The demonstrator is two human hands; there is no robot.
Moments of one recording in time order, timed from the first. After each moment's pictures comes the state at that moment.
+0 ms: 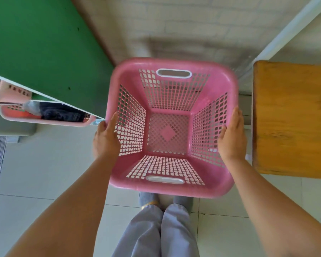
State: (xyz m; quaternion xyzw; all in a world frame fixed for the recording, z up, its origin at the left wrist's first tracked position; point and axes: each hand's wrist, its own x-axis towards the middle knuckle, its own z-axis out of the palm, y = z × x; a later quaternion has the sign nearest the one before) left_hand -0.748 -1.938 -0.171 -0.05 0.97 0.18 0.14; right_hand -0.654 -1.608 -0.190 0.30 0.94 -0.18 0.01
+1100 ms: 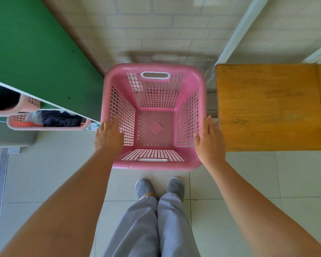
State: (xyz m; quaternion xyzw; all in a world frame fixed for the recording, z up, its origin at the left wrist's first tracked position) left_hand -0.732 -1.903 -0.094 0.07 0.97 0.04 0.24; right_hand -0.599 -1.628 -0.106 0.24 0.96 -0.11 0.12
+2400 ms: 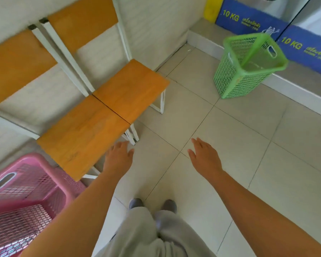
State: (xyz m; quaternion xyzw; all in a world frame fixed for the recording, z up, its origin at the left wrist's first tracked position) left_hand -0.322 -1.459 0.149 0.50 0.83 0.01 0.27; right_hand -0.049 -1.378 0.132 0.58 0.79 -0.20 0.09
